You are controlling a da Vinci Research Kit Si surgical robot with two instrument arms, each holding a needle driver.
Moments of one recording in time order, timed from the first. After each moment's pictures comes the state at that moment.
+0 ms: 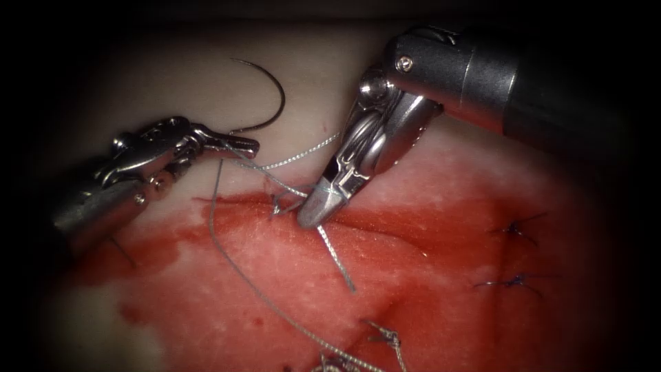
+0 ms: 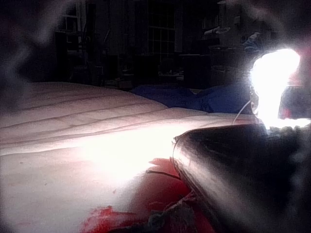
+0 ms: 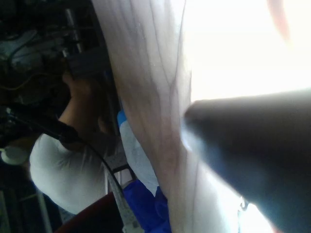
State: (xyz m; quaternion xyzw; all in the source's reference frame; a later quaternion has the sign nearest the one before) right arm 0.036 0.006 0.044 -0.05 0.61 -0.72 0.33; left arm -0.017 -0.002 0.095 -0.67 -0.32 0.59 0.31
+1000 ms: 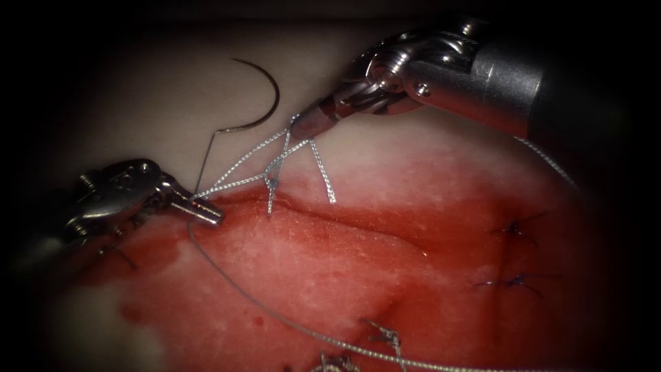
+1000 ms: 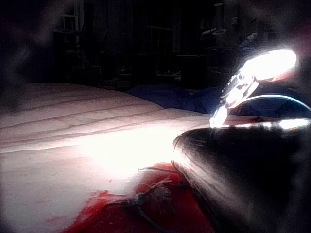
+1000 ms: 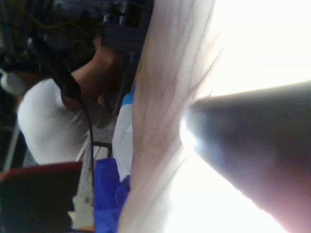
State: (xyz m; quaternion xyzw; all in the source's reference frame) right arm 0.038 0.012 0.044 -0.27 0.29 -0.89 0.21; left arm -0.014 -0.007 0.091 -0.56 -0.40 0.69 0.22
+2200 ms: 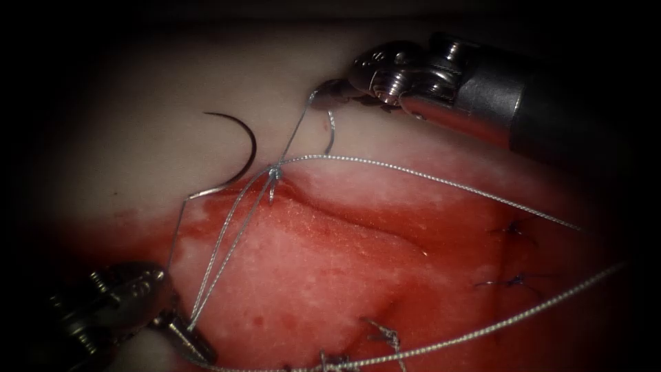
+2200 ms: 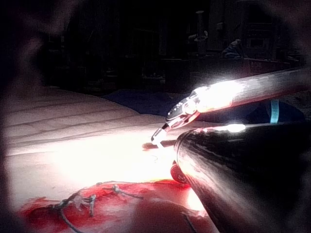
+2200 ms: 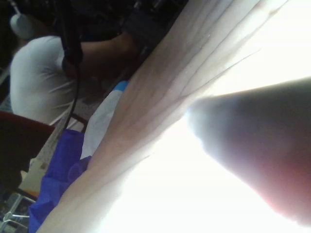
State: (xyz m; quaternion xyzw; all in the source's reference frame) right arm 0.037 0.014 0.050 -0.27 0.11 -0.95 0.14; left arm -0.019 -0.017 0.082 -0.38 -0.58 0.69 0.20
